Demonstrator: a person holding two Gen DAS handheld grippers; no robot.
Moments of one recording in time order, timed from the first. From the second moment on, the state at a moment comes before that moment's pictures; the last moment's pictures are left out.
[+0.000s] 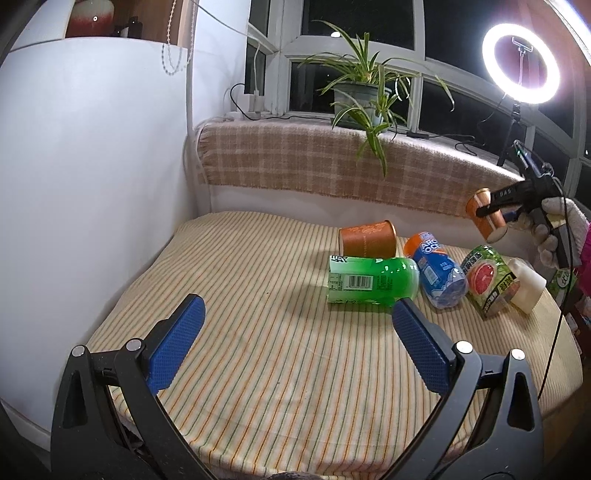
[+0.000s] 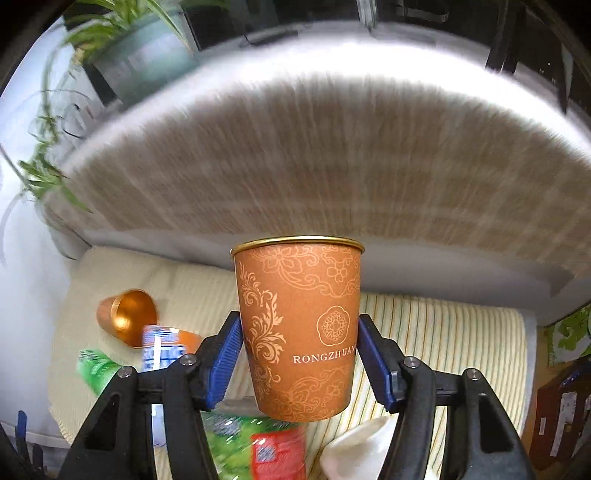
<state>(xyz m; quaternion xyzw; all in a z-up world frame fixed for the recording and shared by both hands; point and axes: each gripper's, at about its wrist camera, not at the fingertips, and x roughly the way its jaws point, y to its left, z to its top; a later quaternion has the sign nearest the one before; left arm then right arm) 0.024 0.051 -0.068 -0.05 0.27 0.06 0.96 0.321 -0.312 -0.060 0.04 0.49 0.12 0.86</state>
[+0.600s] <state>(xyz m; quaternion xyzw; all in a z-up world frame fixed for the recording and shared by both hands) 0.012 0.029 -0.064 -0.06 0.26 0.01 0.96 0.169 -0.273 -0.051 0.12 0.46 0.20 0.86</state>
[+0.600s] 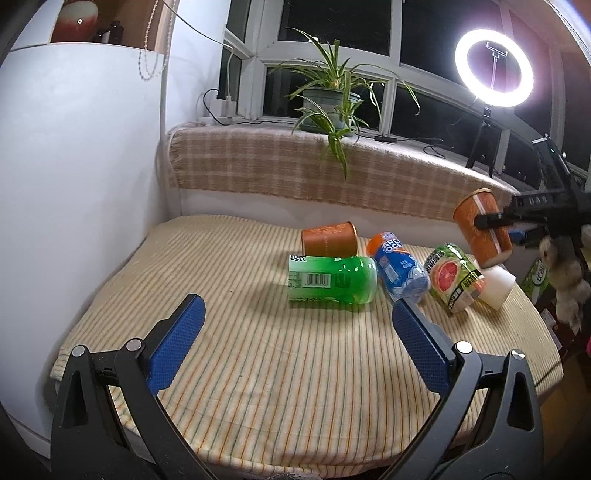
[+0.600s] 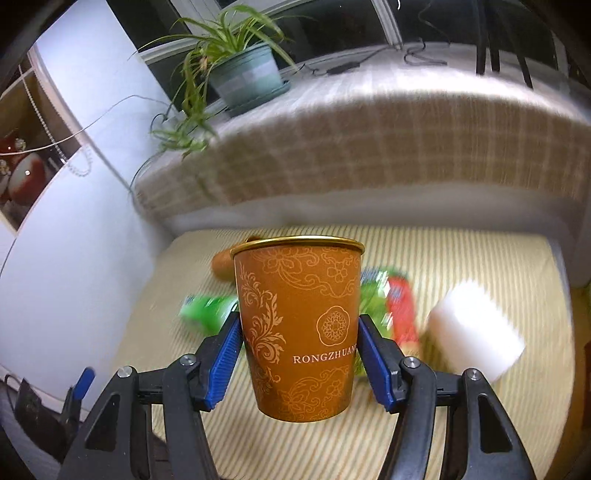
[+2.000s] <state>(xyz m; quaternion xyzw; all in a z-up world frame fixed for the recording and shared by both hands) 0.068 -0.006 -0.094 -0.18 0.40 -0.19 0.88 0.061 -0.292 -0.125 0.18 0.46 0.16 0.85</state>
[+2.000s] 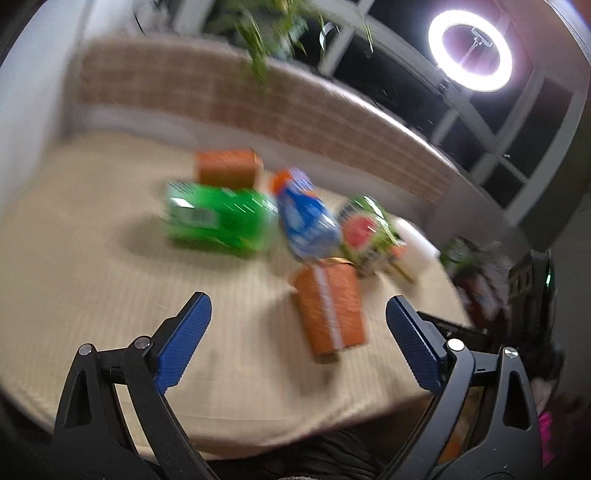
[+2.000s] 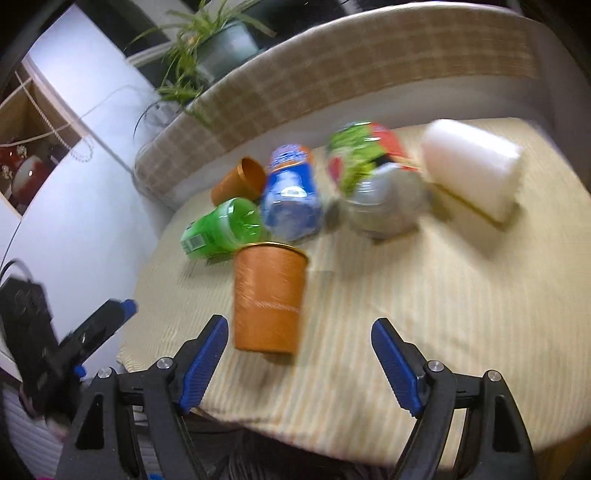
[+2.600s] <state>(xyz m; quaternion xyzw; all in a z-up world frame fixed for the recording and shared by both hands) 0.147 -0.040 -0.160 -0.30 0.52 -0.26 0.75 0.020 -0.339 -0.125 0.22 0.45 0.12 0.85</state>
